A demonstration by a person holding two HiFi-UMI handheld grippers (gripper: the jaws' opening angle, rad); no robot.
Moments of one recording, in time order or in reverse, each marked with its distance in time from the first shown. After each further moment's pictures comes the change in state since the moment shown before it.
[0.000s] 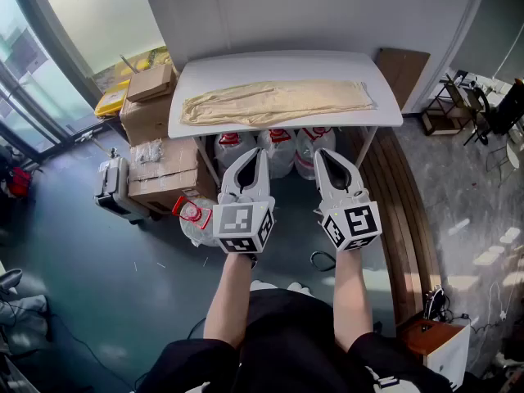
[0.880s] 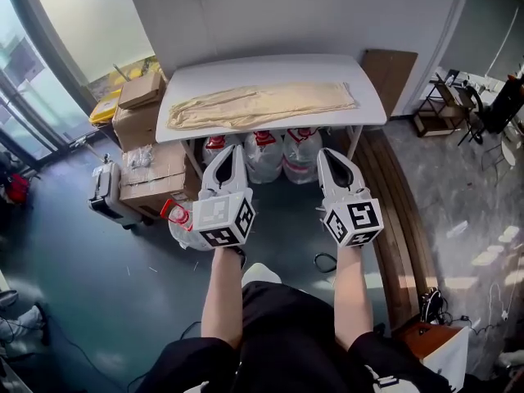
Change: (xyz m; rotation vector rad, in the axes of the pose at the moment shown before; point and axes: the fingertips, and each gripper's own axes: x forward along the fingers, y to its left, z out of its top) left arm -0.002 -0.030 -0.001 -0.054 -0.016 0.093; right arm -0.061 -0.069 -0.005 0.047 0.014 -0.059
